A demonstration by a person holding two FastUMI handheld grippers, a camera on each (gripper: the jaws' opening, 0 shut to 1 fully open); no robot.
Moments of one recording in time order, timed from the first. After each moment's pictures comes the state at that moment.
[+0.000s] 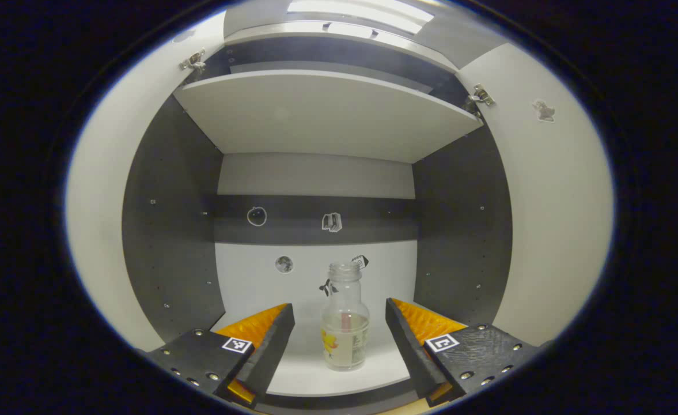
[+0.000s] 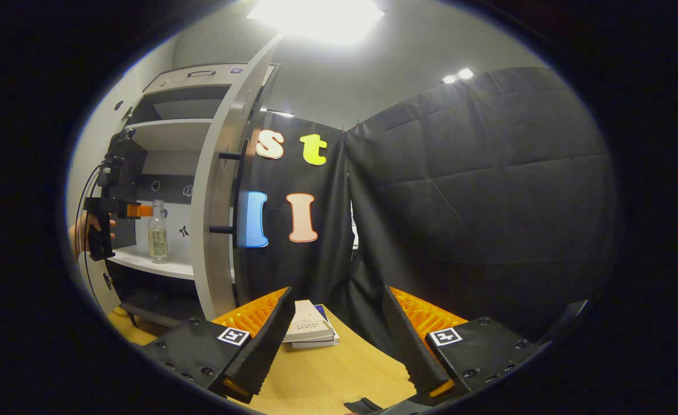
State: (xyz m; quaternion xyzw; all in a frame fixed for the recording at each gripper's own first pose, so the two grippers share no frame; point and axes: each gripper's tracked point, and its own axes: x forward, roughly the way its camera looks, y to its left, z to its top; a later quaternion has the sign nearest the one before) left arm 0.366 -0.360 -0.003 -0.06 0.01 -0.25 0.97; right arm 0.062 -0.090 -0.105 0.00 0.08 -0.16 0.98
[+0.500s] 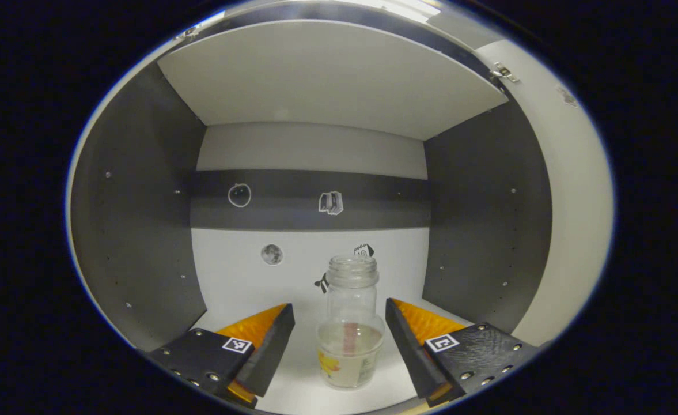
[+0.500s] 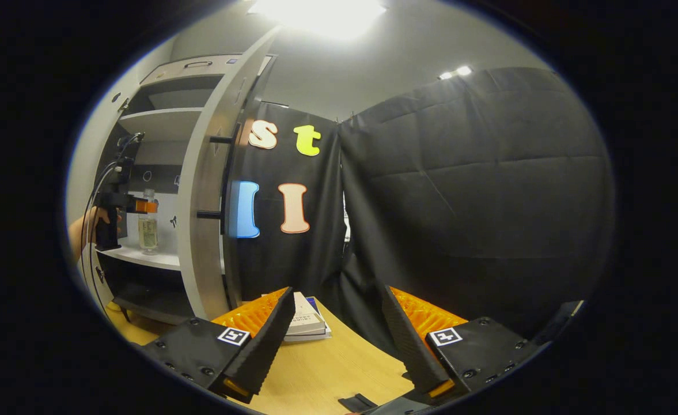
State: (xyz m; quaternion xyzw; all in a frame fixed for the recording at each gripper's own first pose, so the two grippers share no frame) left arm 0.427 -0.390 -0.031 -0.05 0.05 -0.26 0.96; right arm 0.064 -0.099 -0.118 0.00 0.10 -0.18 0.98
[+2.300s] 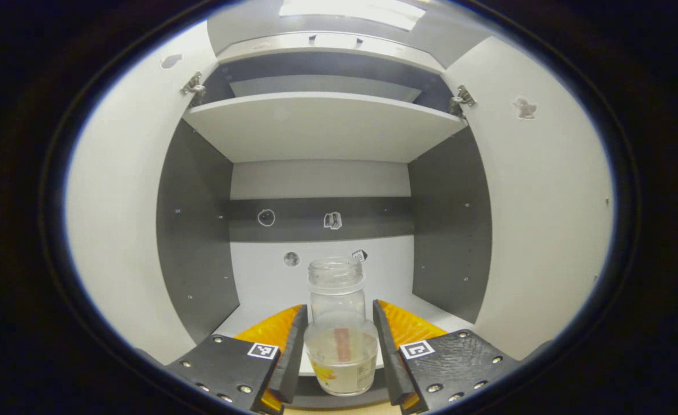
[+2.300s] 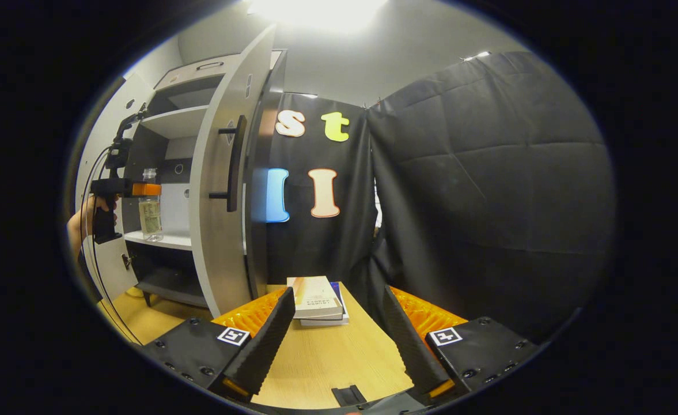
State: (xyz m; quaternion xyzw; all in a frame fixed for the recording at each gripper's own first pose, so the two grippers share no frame) left arm 0.289 -0.338 0.005 -0.04 0.02 -0.21 0.98; right arm 0.040 -0.117 -0.140 0.01 0.14 -0.06 0.99
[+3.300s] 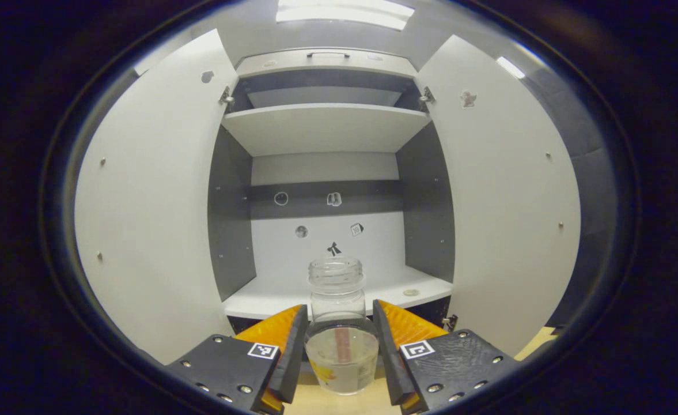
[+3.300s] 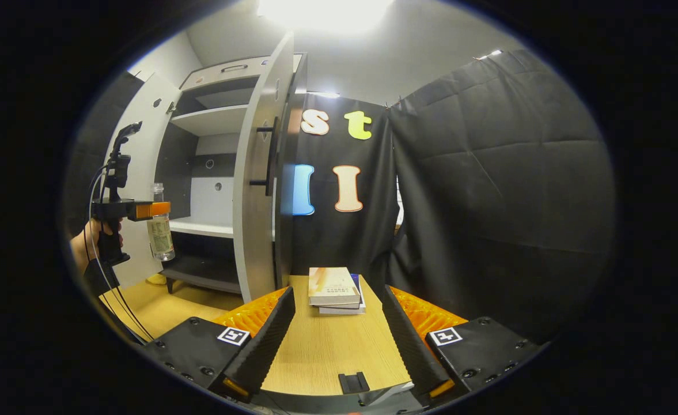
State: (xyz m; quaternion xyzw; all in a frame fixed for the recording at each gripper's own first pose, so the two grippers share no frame) left arm 0.176 -0.309 -0.051 -0.03 0.03 -0.20 0.98; right arm -0.004 -0.099 -0.149 0.01 0.14 0.00 0.99
